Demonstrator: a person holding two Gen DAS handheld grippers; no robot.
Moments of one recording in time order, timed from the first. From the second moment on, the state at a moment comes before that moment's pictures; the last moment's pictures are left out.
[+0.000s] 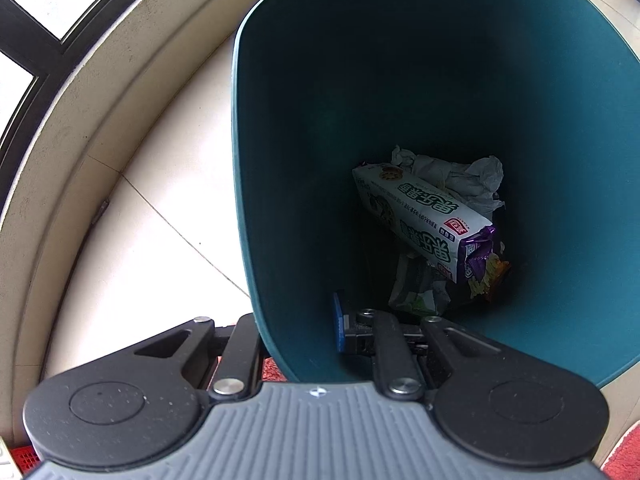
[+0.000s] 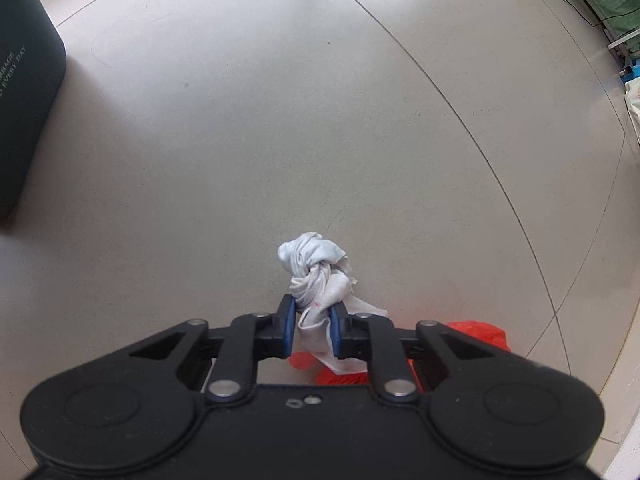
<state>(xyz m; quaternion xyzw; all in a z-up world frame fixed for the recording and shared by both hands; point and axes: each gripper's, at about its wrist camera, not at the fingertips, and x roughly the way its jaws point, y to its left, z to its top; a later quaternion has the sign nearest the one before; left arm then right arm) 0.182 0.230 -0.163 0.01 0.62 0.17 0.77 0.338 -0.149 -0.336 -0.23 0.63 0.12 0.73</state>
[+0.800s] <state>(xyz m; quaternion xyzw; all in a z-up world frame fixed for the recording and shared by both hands) 0.179 0.241 -0.143 -0.01 0.60 0.18 0.78 0.287 -0.079 -0.049 -0.05 0.51 0.30 0.80</state>
